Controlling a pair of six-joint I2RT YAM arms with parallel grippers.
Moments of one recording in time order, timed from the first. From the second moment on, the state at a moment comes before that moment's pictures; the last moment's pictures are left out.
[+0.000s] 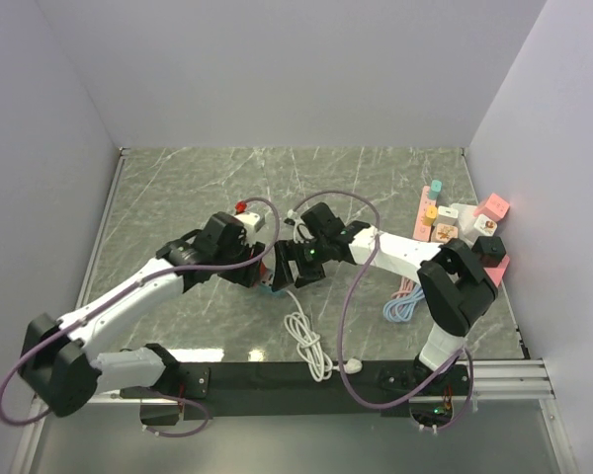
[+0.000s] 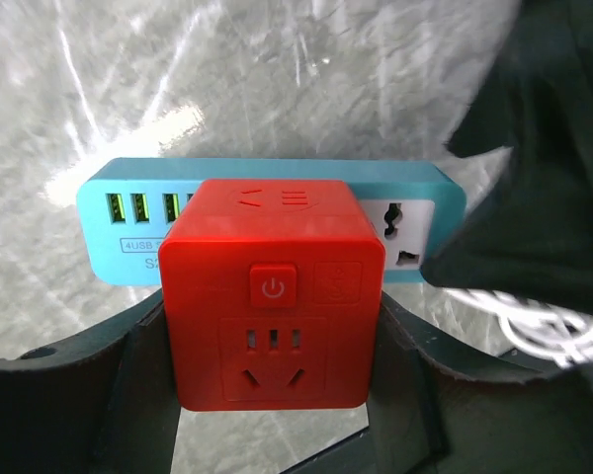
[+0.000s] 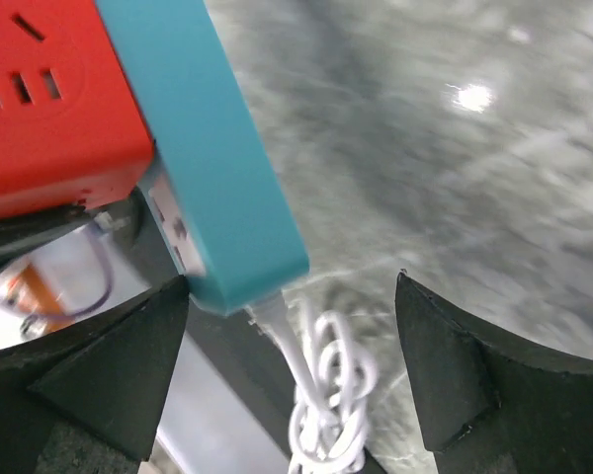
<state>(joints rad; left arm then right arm) -0.65 1.21 0.90 -0.60 0.00 -0.24 0.72 1.71 1.09 -0.37 -0.51 0.50</state>
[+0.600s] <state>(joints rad) -0.66 1.01 0.86 -0.59 0.05 -0.23 0.68 1.85 1.21 -0.35 -0.83 0.44</state>
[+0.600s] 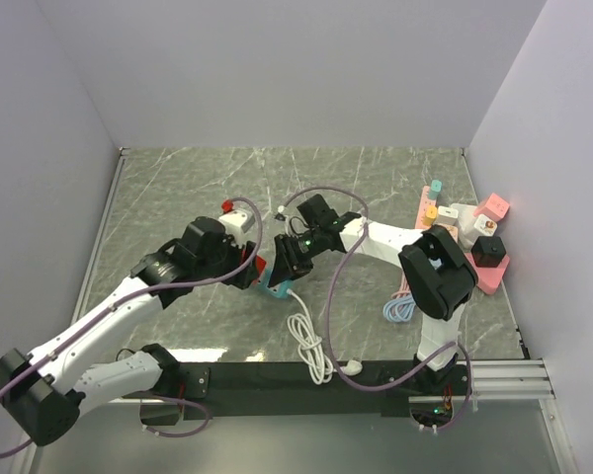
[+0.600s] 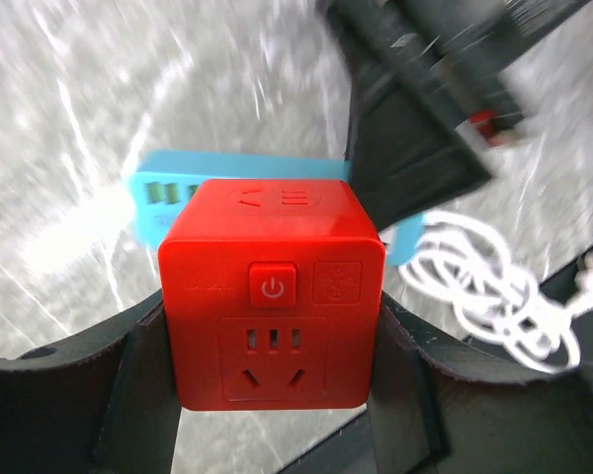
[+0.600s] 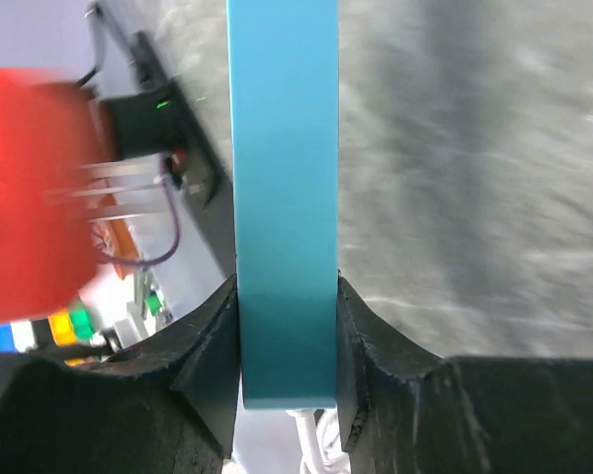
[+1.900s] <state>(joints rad) 0.24 1.53 0.90 -0.40 -0.23 -0.59 0.01 2.18 1.78 -0.41 -0.06 1.25</state>
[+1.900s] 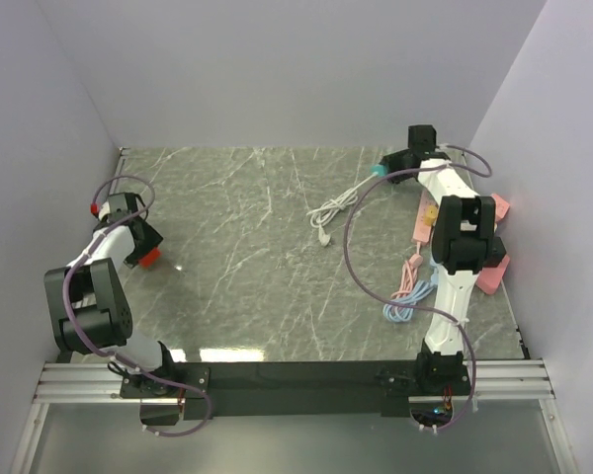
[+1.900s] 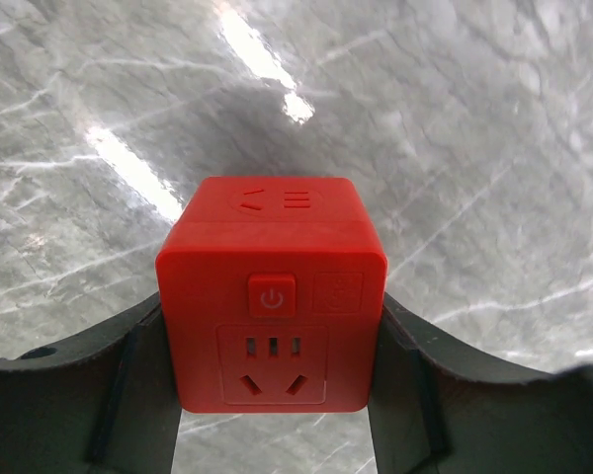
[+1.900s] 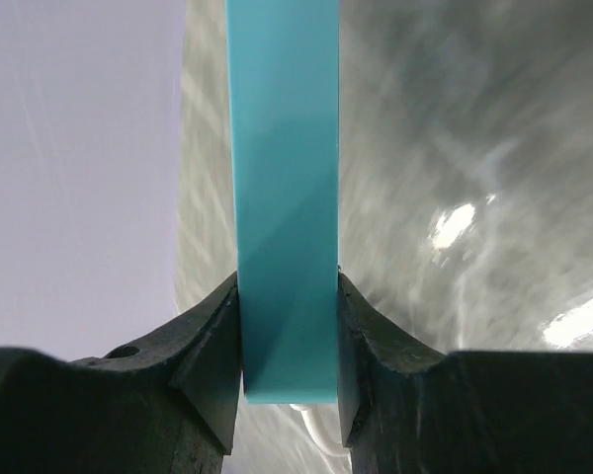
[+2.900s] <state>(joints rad) 0.36 1.64 0.94 -0.40 -0.15 -0.62 -0.12 2.45 2.13 -0.47 0.18 1.54</state>
